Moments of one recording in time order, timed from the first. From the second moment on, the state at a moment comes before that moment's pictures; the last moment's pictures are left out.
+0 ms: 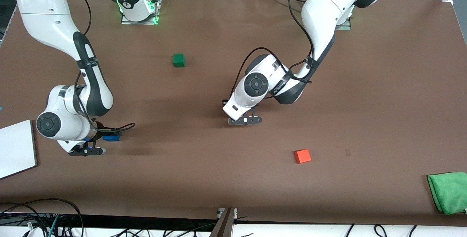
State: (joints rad) left arm -0.44 0.89 -0.33 -1.25 0.03 2.11 -0.79; right arm 0.04 0.74 -0.05 -1.51 -0.02 2.15 -0.02
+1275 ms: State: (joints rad) left arm -0.43 0.89 -0.33 -1.25 0.03 2.09 -0.87; right arm 0.16 0.39 0.00 -1.30 -0.01 1.61 0.08
